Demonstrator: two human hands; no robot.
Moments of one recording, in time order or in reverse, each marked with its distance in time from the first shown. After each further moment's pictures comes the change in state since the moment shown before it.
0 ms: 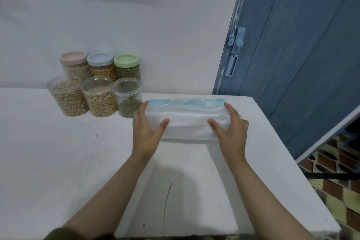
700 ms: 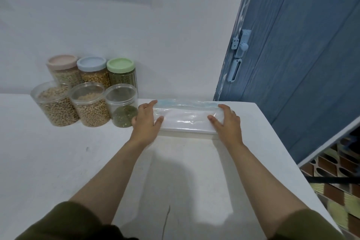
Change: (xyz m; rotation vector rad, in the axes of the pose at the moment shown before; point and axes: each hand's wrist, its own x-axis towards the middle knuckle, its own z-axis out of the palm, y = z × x) left_hand 0.086 -0.031 0.025 0.379 -0.251 -0.008; right_hand 0.092 0.058 0.039 -0.281 -0.185 0.025
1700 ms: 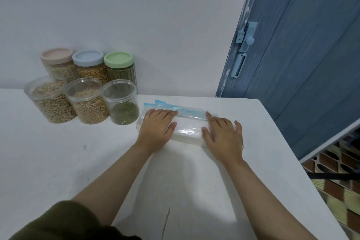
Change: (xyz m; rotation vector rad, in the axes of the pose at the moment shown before) left_hand 0.000 -0.007 0.031 0.411 0.015 0.434; right_hand -0.039 -0.008 0.012 -0.597 -0.051 -0.244
